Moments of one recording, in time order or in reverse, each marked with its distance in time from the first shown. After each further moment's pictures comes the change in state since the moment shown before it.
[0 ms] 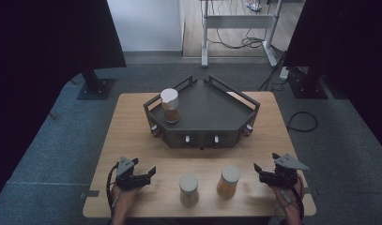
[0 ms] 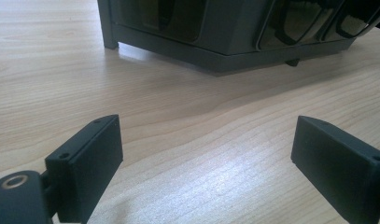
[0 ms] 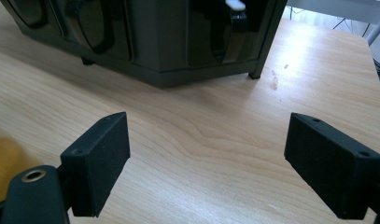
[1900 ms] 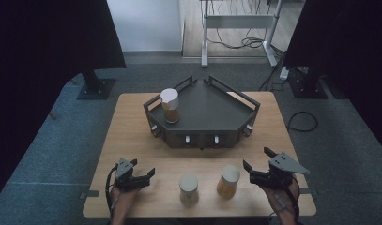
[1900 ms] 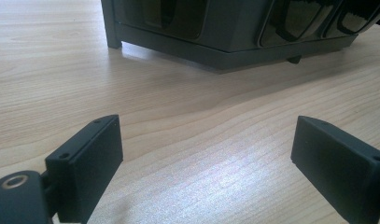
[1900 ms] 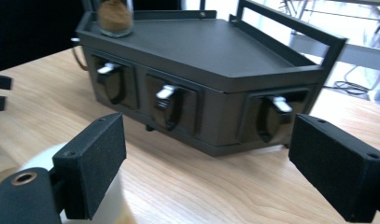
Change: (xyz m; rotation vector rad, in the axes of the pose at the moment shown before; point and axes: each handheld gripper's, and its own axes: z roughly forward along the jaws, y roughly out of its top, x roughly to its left) left arm 0.001 -0.007 -0.003 -0.010 0.004 0.000; right arm 0.046 0.037 -0.034 -0.150 0.068 -0.025
